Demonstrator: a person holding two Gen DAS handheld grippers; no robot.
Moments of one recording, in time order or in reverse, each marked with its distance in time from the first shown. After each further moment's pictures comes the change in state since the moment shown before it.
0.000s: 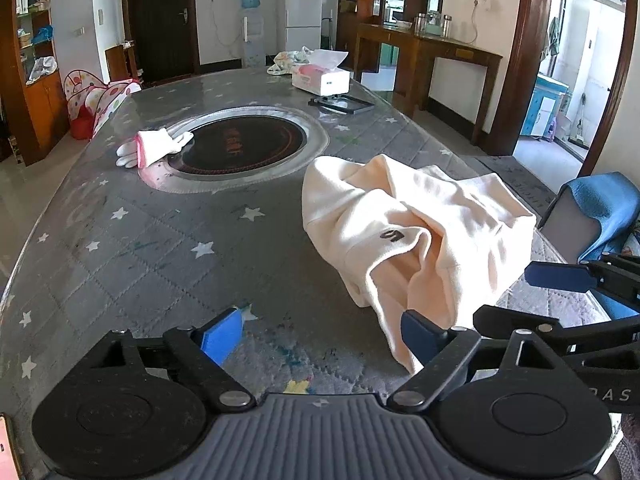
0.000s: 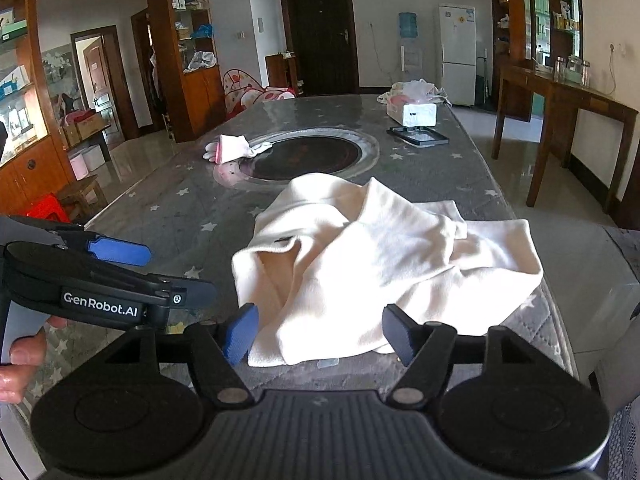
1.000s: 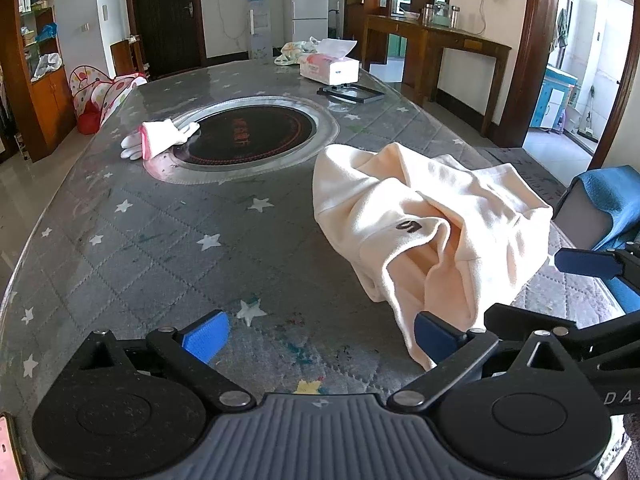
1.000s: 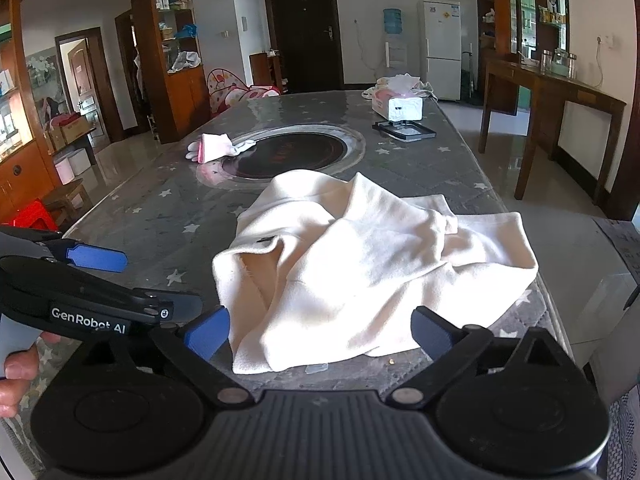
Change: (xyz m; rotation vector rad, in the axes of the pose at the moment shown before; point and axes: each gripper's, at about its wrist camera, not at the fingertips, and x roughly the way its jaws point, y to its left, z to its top) left arm 0.012 0.002 0.000 0.003 0.027 0.029; right arm 0.011 -0.003 0.001 0.027 0.005 -0.045
